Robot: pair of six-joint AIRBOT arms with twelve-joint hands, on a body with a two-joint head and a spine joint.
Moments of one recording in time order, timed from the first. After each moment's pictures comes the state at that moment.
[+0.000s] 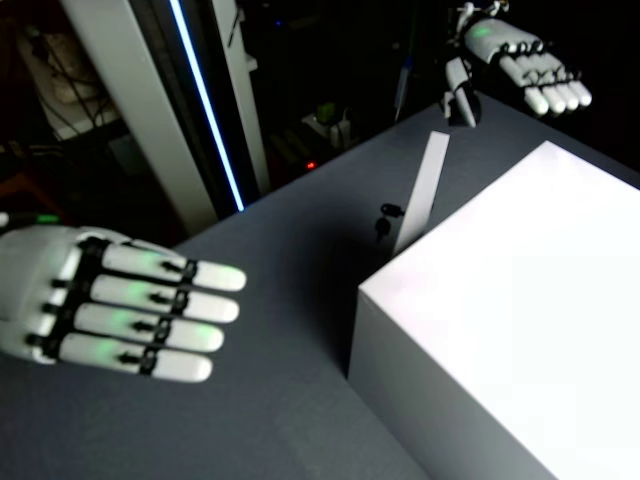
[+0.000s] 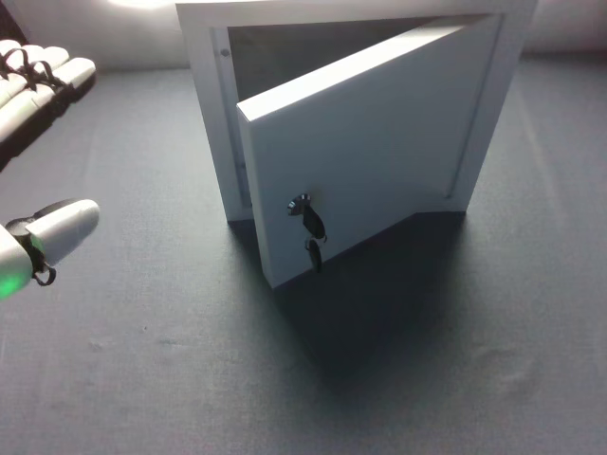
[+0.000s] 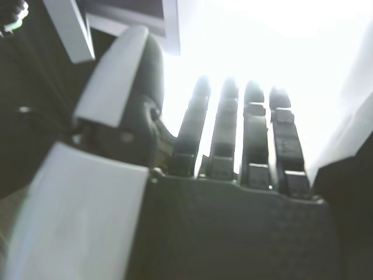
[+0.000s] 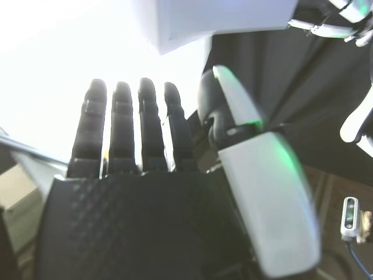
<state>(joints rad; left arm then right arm) 1.09 -0.70 0.85 -0.26 -1.33 0.94 -1.23 -0.81 1.11 0.12 1.48 -0.45</state>
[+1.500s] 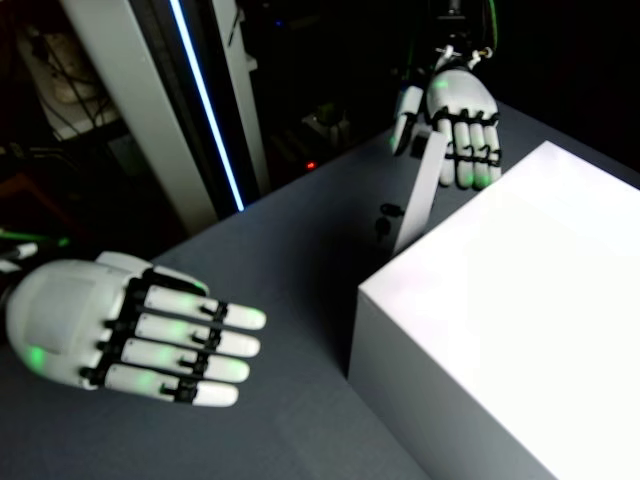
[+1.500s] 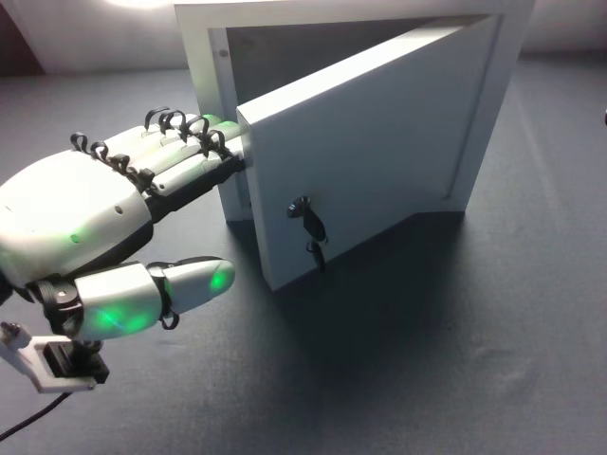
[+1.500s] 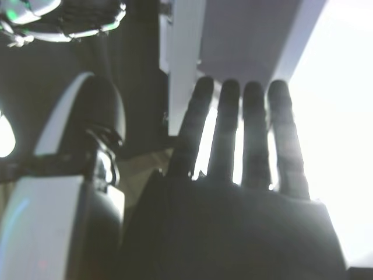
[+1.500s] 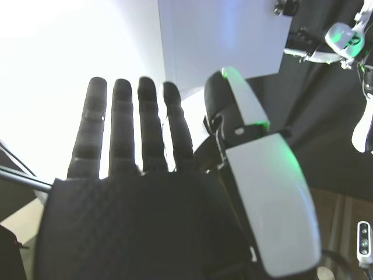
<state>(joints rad) 0.85 -0.87 0.94 0.05 -1.03 0.80 -1.22 -0.85 1.14 0.11 1.42 -0.42</state>
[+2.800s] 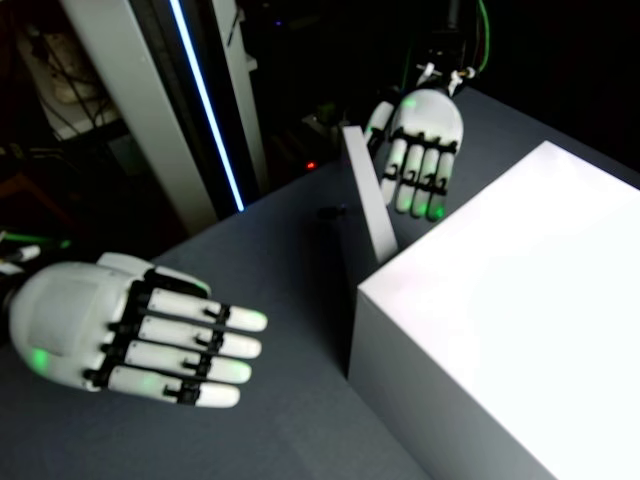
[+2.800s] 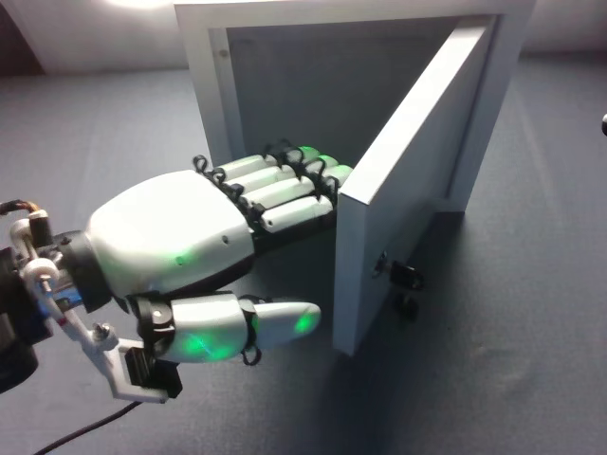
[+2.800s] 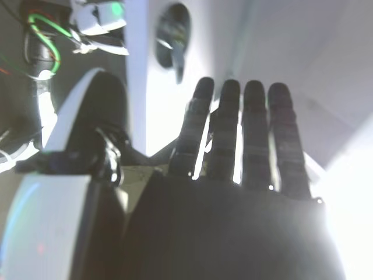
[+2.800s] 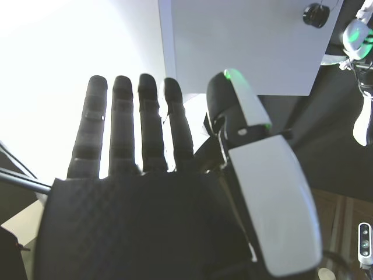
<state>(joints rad) 0.69 -1.00 1.01 0.35 -0.87 0.63 -1.22 -0.85 1.15 0.12 1.41 -0.42</state>
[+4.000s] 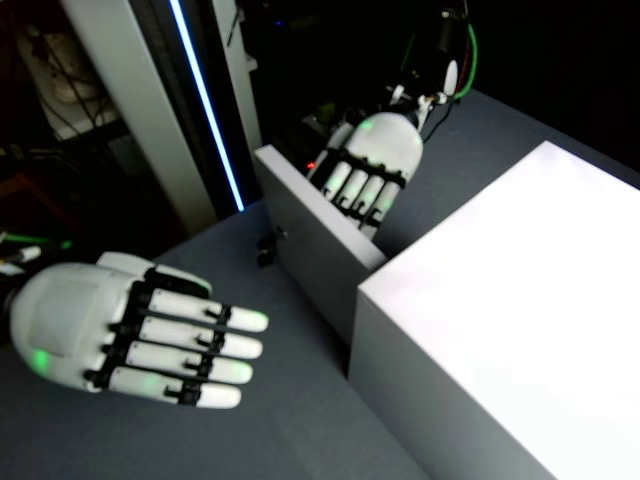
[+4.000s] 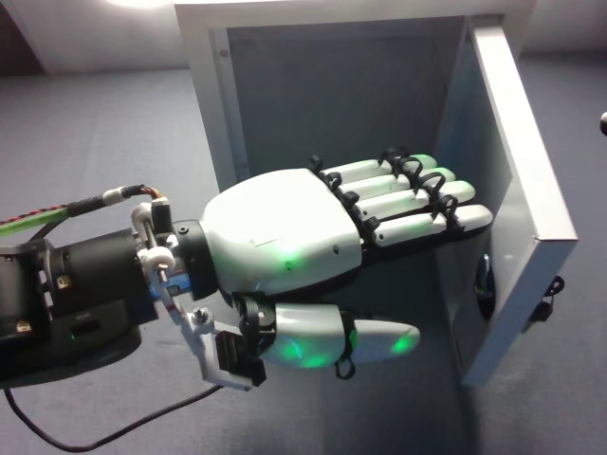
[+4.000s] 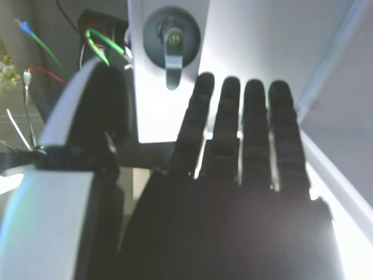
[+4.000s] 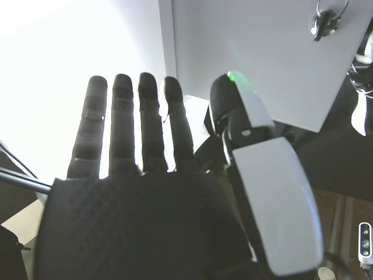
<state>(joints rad) 0.56 -1.15 1.08 0.51 -0.79 0.58 -1.22 -0.86 1.15 0.11 1.42 -0.42</state>
